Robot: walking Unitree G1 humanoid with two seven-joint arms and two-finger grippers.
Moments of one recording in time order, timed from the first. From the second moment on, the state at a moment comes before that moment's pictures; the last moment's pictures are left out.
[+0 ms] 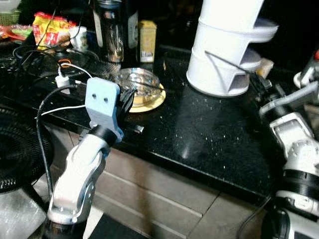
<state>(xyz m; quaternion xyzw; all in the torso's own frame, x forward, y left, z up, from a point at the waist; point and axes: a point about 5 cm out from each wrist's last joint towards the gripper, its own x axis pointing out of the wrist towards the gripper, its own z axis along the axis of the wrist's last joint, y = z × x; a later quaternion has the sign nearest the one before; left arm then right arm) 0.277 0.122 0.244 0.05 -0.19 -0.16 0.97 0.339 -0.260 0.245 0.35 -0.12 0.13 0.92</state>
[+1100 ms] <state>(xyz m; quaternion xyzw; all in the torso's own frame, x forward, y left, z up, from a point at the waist) 0.305 0.156 0.246 0.16 -0.20 -0.04 0.97 0.323 -0.243 0.234 0.37 -0.08 0.25 0.89</state>
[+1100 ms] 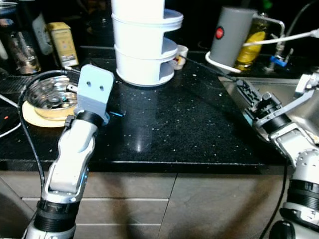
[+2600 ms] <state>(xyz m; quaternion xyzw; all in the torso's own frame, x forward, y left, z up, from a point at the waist) 0.352 0.153 0.224 0.47 -0.11 -0.14 0.87 0.318 -0.236 0.241 0.36 -0.08 0.22 0.91</state>
